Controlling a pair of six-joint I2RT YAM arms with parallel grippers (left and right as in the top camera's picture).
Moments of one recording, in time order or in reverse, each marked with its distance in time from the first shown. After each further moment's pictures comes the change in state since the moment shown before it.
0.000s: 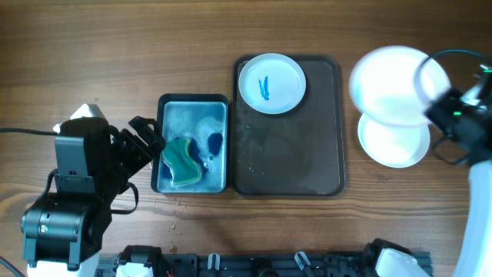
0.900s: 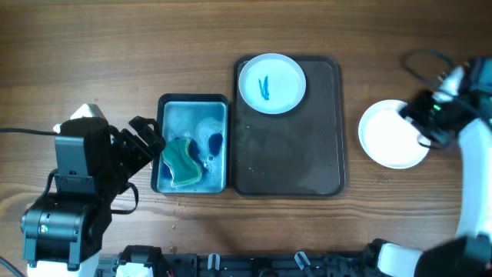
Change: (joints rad) left arm 0.000 0.000 0.000 0.000 0.000 0.000; right arm 0.081 0.191 -0.049 0.052 -0.225 -0.131
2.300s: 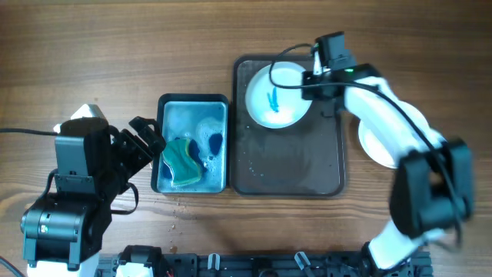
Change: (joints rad) left arm 0.000 0.000 0.000 -0.002 0.003 0.000; right arm 0.551 0.377 0.066 0.402 0.257 -0.034
